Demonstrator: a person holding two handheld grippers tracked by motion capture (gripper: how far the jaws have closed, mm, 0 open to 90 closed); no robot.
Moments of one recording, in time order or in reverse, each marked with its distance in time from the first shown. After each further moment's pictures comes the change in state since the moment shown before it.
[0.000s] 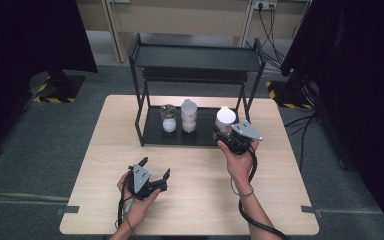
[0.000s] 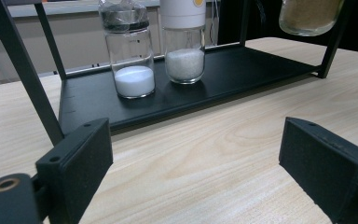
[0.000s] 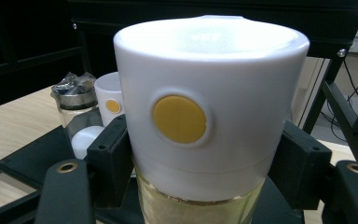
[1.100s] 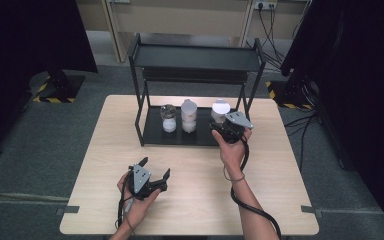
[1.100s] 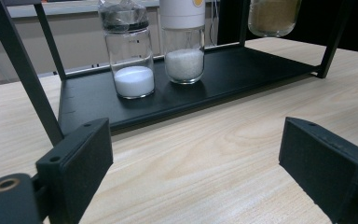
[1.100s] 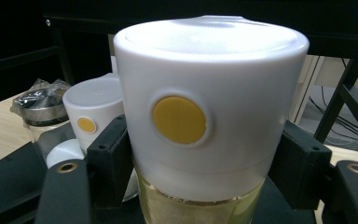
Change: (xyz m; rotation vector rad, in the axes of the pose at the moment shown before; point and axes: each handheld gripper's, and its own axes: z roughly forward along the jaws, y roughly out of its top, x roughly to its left) left arm 0.000 0.000 0.000 -0.001 -0.001 0.001; right arm -0.001 0.007 0.043 0.023 -0.030 0.016
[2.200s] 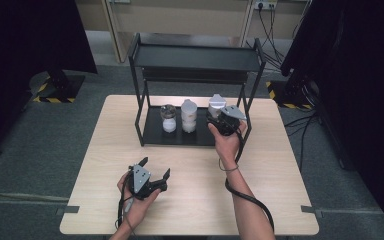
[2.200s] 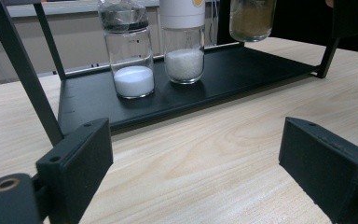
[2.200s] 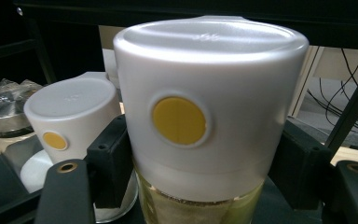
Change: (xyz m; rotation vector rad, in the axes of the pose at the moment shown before) left arm 0.000 0.000 0.000 0.002 -0.001 0.000; right arm -0.001 0.002 0.035 0.038 -0.022 0.008
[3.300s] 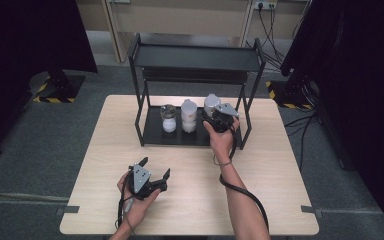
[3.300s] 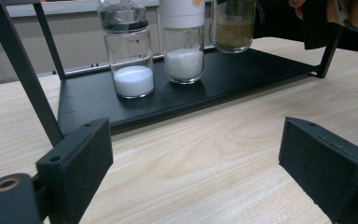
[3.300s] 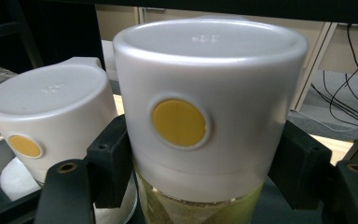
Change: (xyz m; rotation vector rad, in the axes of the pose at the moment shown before) left arm 0.000 0.000 0.000 0.002 -0.002 -0.001; right arm 0.006 -0.007 0.029 0.031 -0.002 -0.003
